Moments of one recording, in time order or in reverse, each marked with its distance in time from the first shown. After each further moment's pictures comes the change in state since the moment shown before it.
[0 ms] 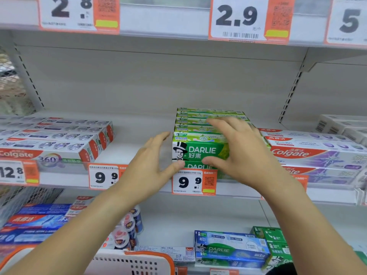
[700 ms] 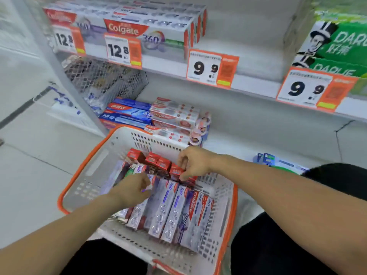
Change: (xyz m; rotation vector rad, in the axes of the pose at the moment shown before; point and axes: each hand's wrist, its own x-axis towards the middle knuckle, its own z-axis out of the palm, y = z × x) left_hand -0.314 -0.205 -0.018 0.203 -0.542 -0.771; right_hand -0.077 -0.200 0.267 0.464 -1.048 -0.345
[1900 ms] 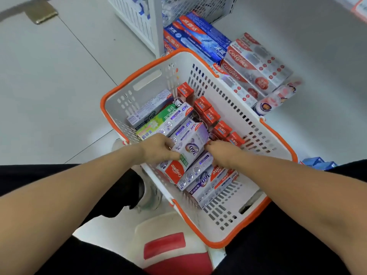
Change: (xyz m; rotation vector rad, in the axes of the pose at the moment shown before) left_hand -0.044 -0.042 0.055 -0.666 -0.129 -0.312; right_hand 0.071 0.030 0.127 -0.774 -0.396 -0.186
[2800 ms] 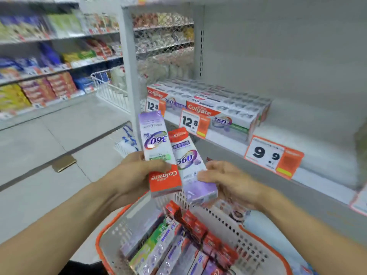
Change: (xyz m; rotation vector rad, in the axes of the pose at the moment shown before) left_hand -0.119 0.226 -0.117 -0.794 0.287 0.432; right_hand -0.170 0.032 -0.228 1.645 0.515 -0.235
